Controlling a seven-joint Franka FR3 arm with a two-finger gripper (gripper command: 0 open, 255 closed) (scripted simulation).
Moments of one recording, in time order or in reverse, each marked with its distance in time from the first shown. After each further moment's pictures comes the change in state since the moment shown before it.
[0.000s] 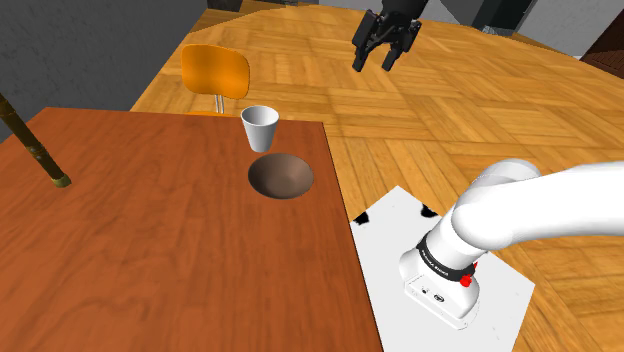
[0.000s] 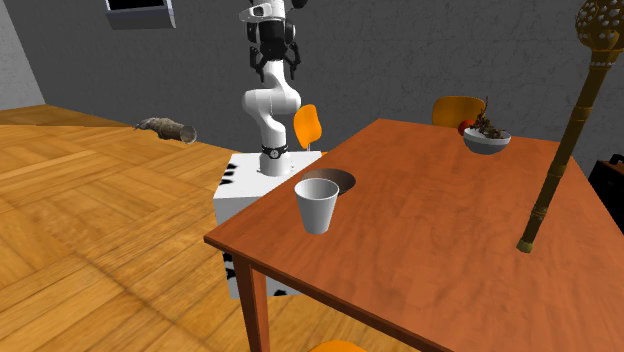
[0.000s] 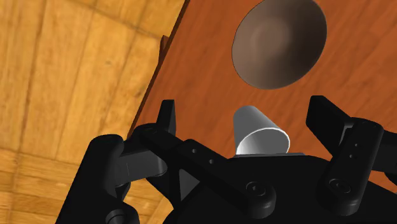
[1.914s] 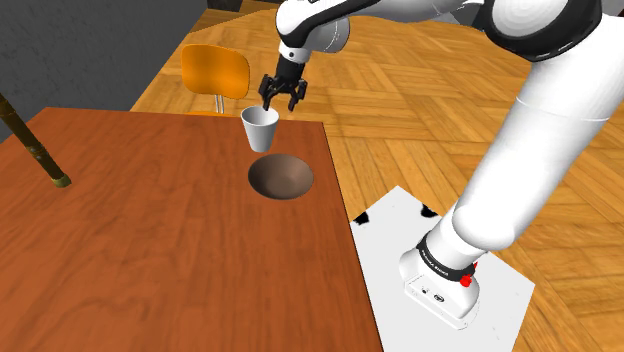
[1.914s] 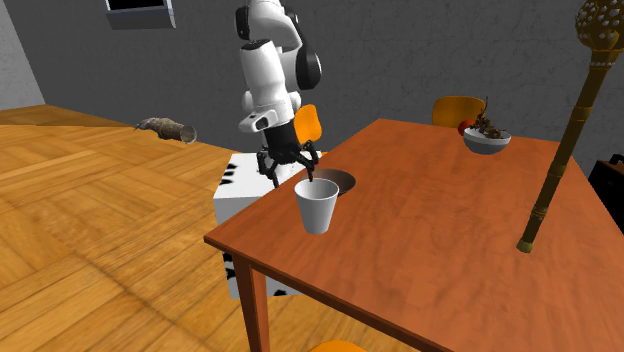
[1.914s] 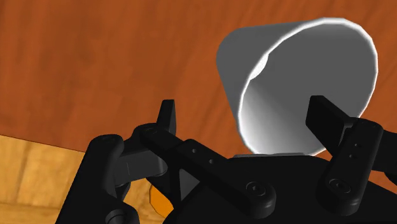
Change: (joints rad) arm 0.026 0.949 -0.008 0.343 0.151 0.530 -0.117
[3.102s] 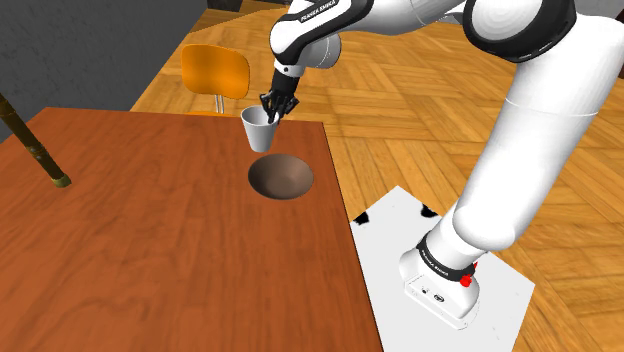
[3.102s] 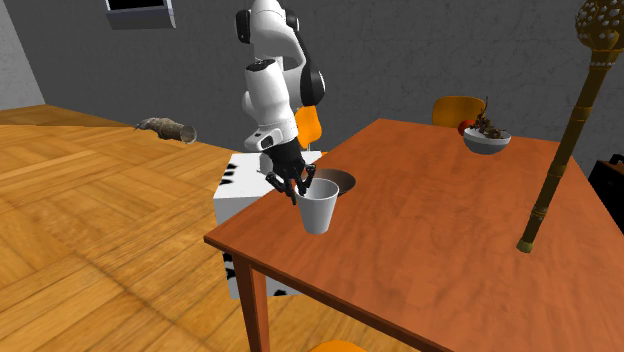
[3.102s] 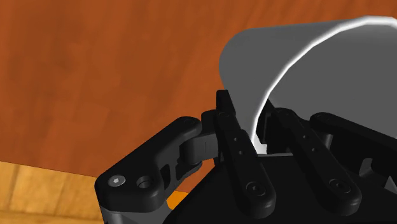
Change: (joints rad) arm 0.009 0.071 0.009 -0.012 0.013 0.083 -0.008
